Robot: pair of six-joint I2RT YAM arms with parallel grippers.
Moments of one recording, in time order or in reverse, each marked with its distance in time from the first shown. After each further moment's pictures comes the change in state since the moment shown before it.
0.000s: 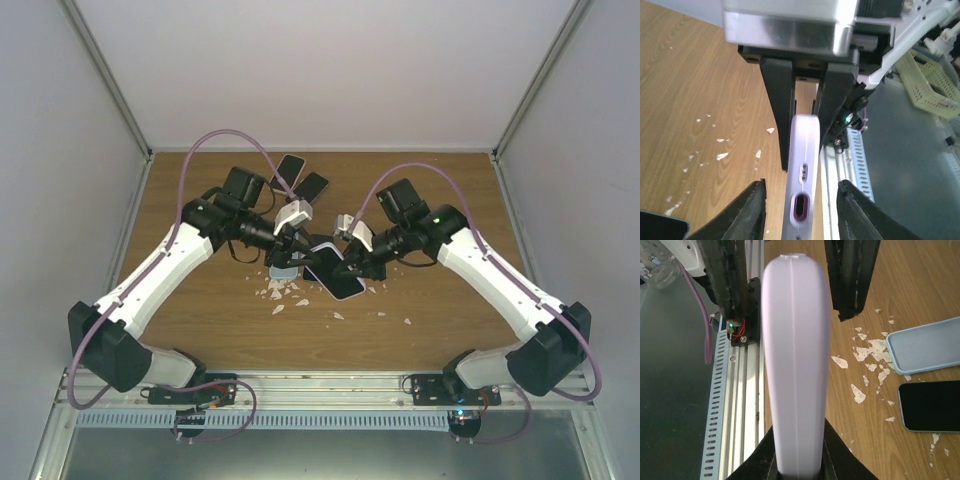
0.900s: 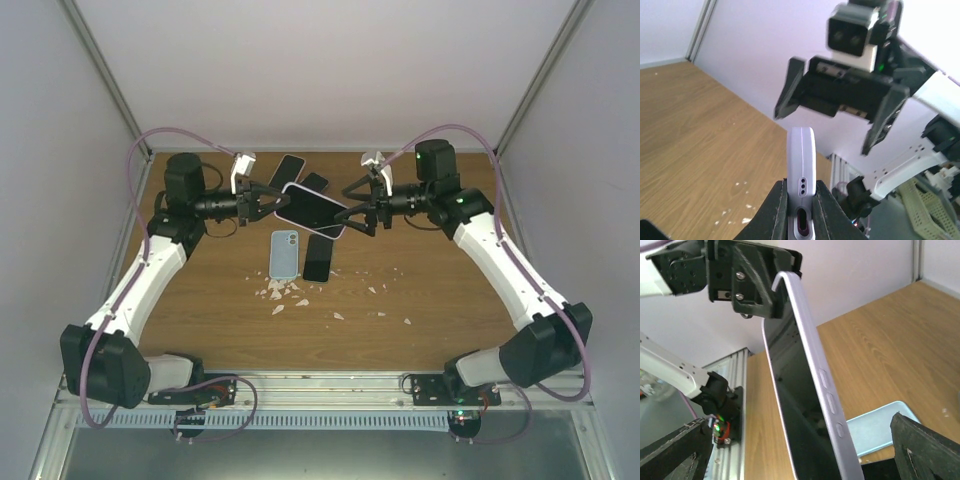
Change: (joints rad) left arm 0.299 -0.087 -0.190 0.743 0.138 -0.747; right arm -0.219 0.036 0.106 0.397 -0.196 0.338
